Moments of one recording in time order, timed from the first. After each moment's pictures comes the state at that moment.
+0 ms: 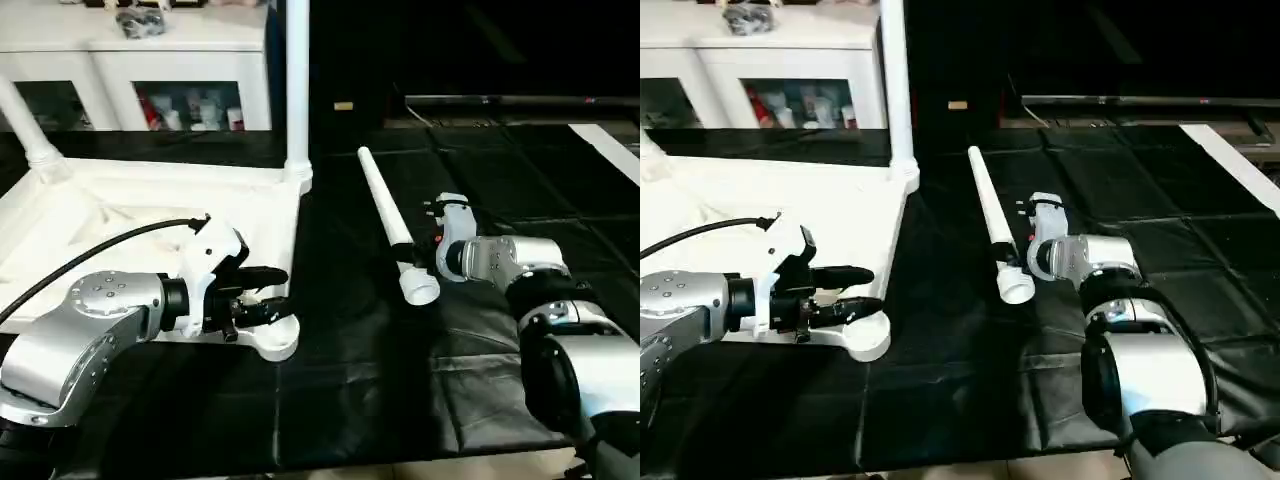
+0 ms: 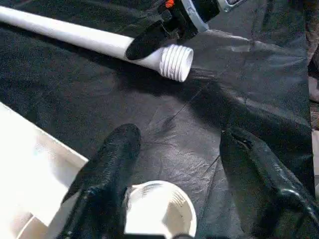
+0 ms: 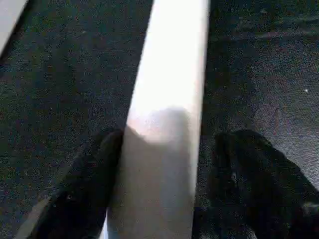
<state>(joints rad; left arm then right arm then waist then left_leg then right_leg) -0.28 0.65 -0.10 -0.34 -0.44 0.78 -0.89 -0.97 -0.26 -0.14 1.14 0.16 0.67 0.40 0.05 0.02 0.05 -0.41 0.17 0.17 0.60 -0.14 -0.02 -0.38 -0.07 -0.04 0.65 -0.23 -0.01</state>
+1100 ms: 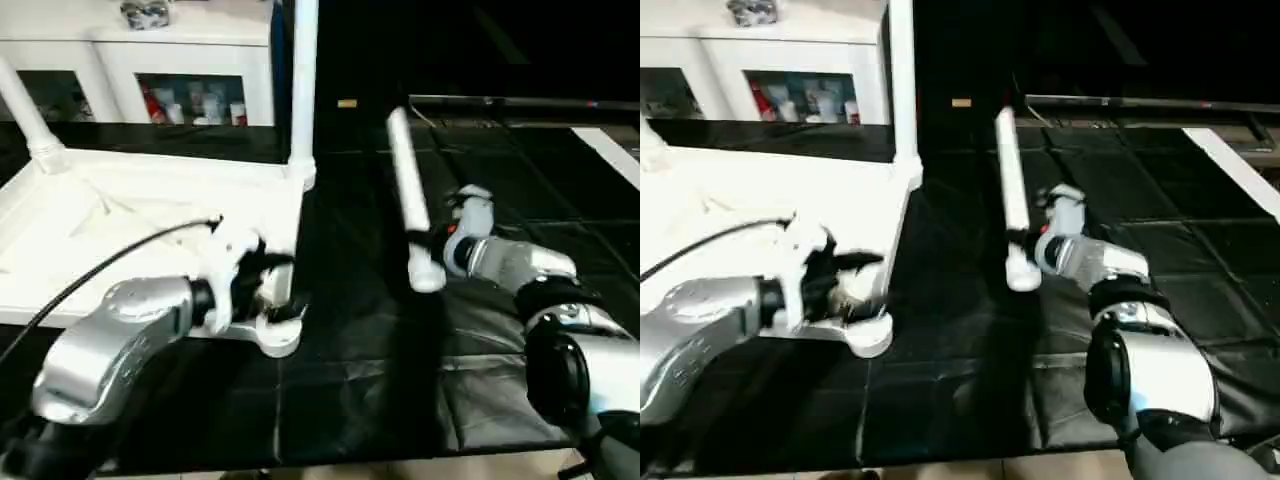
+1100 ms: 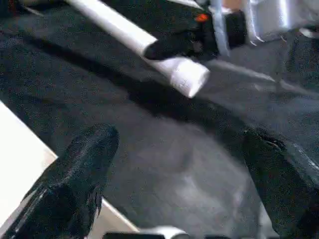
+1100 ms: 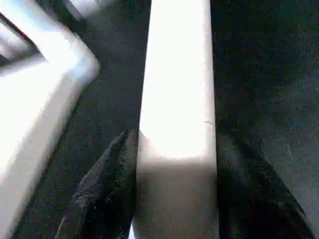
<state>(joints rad) -0.34 0.45 -0.10 -0.23 -0.39 0.70 -0.68 -0.89 -0.25 -0.35 1.07 0.32 0.45 0.43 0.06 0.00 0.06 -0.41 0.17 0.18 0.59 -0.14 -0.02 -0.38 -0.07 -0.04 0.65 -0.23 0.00</state>
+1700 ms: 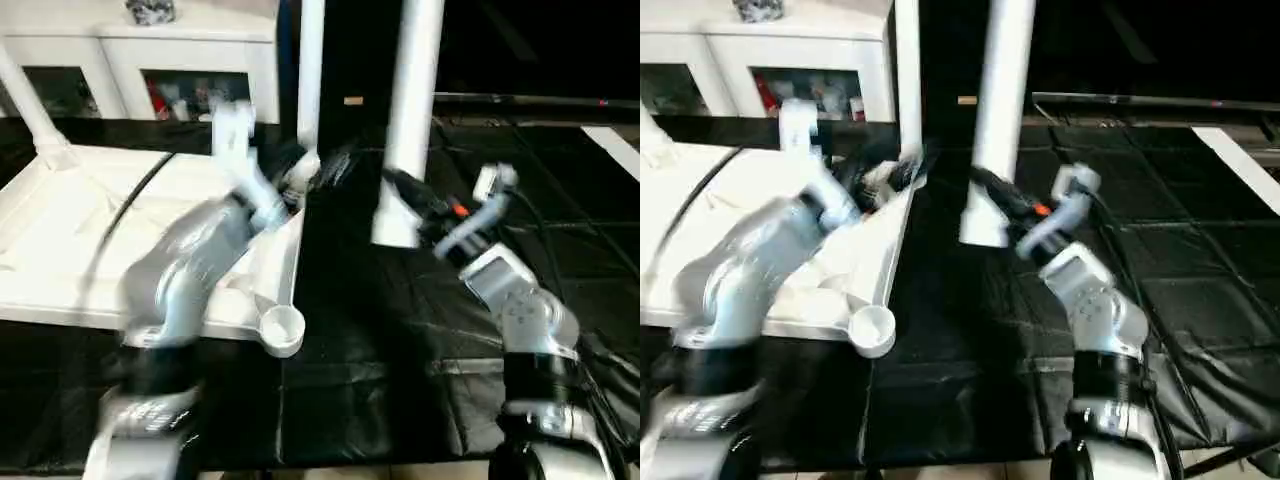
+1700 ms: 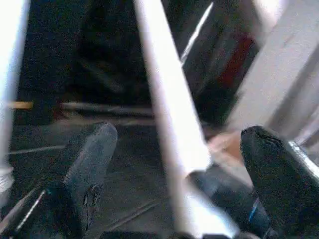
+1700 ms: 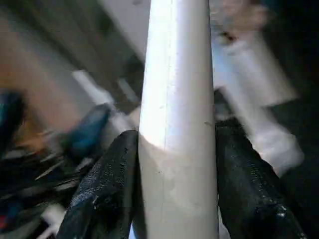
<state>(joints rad) -0.65 0.03 0.13 -0.06 -0.62 0.70 -0.39 -0.53 -0.05 -0.31 0.15 0.71 0.64 0.62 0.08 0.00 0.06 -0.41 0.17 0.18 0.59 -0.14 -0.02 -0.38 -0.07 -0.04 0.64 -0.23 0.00</state>
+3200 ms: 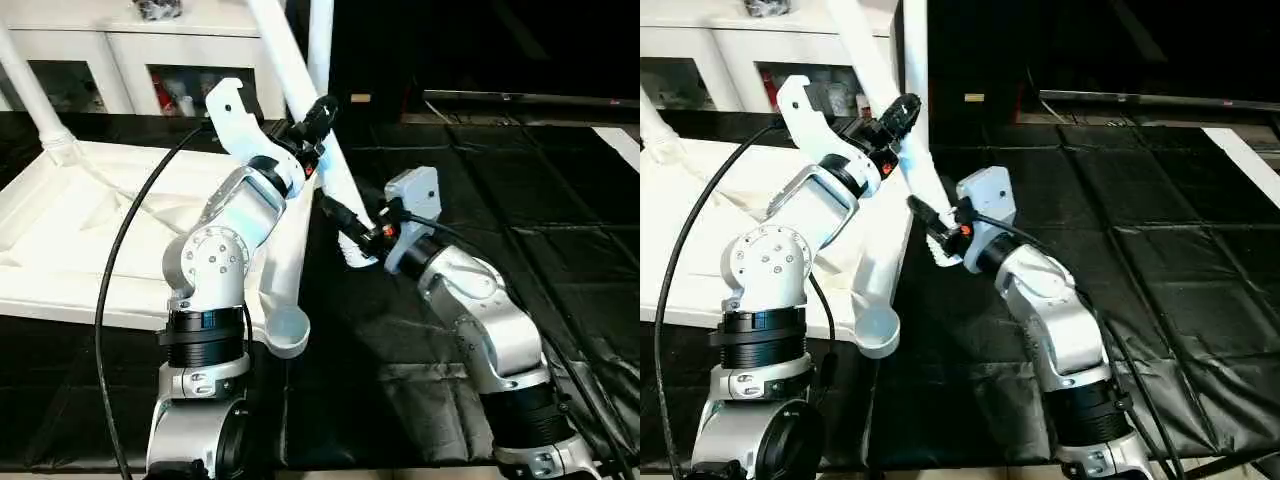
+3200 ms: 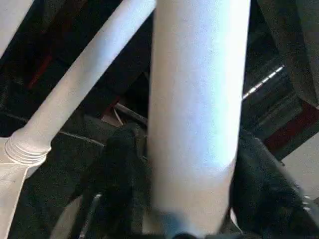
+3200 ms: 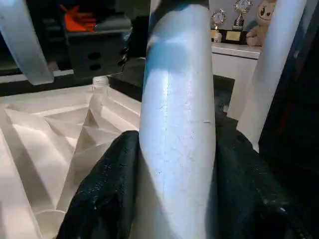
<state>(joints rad) -0.75 -0.13 0.25 0.04 -0.65 0.66 0.04 -0.42 -0.10 0.14 -0.02 0.20 0.30 0.46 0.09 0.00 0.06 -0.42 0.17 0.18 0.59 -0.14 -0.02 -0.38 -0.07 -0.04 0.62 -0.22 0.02</state>
